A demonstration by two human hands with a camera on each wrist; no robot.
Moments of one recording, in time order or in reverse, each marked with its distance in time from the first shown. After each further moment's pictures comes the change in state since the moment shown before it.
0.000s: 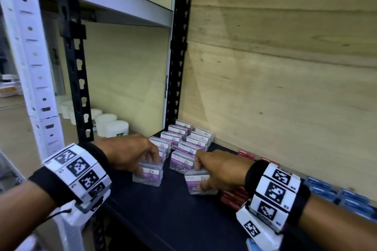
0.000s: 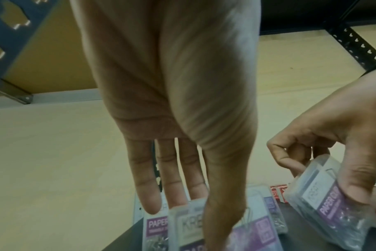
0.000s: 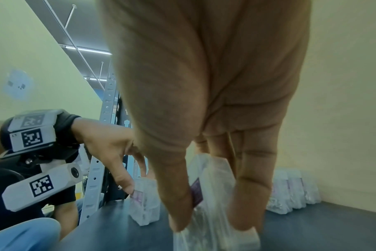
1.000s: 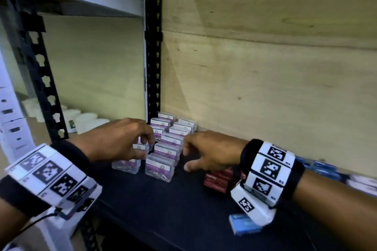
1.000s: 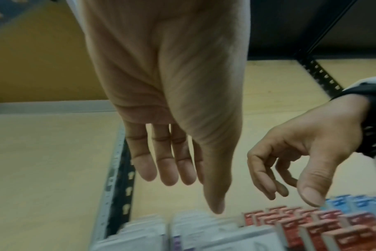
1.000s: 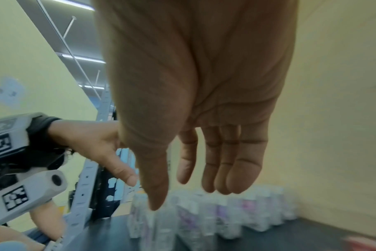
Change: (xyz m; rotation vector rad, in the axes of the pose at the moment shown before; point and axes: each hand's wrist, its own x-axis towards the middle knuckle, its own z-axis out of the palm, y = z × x) left_hand 0.001 0.027 -0.012 0.116 0.293 0.168; right_hand -0.019 0.017 -0.007 0.019 0.150 -0.086
